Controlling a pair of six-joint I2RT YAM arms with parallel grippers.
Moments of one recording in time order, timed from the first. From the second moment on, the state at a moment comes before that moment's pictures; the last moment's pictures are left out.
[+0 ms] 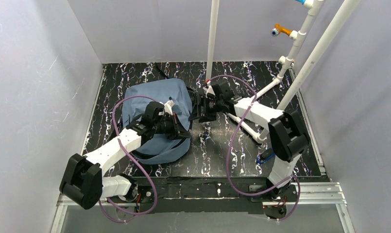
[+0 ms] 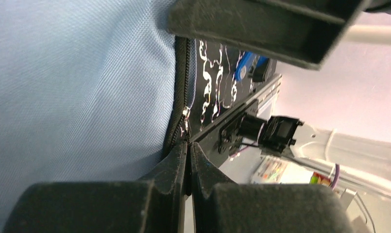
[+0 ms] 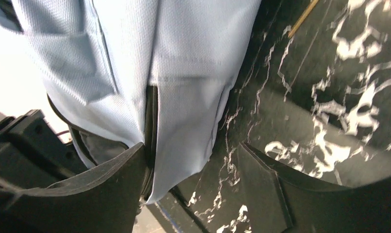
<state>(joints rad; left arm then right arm) -0.51 1.21 0.73 -0.24 0.50 -0.87 0.62 1.84 1.31 -0.29 -0.55 0.59</state>
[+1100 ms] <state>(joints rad) -0.51 1.18 0.81 -0.42 0.49 -0.66 0.77 1.69 1.11 -0.12 -0.41 0.83</state>
